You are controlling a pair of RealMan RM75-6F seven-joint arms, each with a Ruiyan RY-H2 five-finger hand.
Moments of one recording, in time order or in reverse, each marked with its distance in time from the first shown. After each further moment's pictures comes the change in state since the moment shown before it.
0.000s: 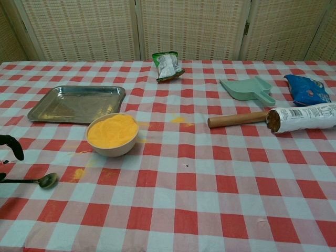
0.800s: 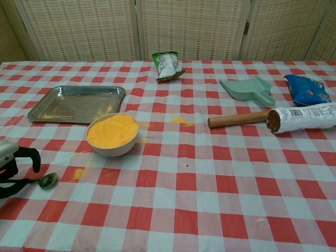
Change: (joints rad) left arm -0.056 -0.179 -0.005 0.235 -0.023 -0.010 0.101; right arm -0.003 0.004 0.004 -0.008 0.001 -0.025 -0.001
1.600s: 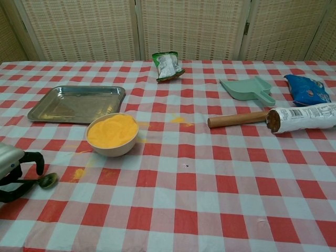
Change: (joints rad) left arm 0.010 -0.086 0.031 0.135 0.055 0.069 0.015; right arm -0.007 -0.004 0.005 0.000 0.001 -0.001 -0.008
